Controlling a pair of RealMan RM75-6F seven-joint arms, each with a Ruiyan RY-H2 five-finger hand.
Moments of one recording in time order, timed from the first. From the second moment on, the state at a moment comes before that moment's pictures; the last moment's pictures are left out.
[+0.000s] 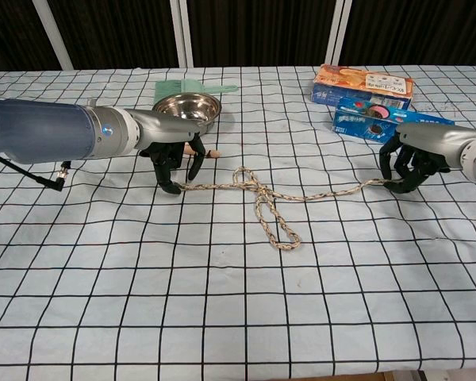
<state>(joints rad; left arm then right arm) -1.14 -1.66 -0.07 -1.20 0.69 0.62 0.48 0.70 -1.58 0.18 -1.28 -0.87 0.88 -0.33</state>
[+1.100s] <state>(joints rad) -1.16 -1.70 -0.05 -1.15 0.65 0.61 0.49 0.70 -1.57 0.18 -1.30 -0.87 0.88 -0.34</state>
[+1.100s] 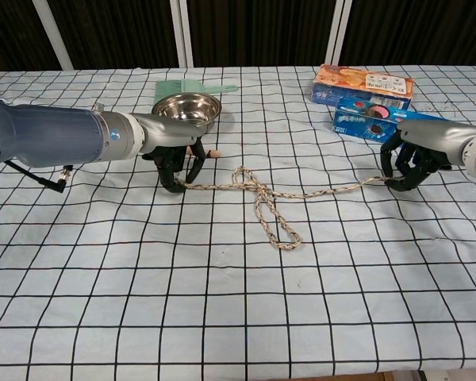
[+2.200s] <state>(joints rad) -1.15 -1.71 -0.06 -1.13 0.69 0.62 0.47 0.70 -1.55 0.19 -1.31 -0.88 0.88 -0.33</state>
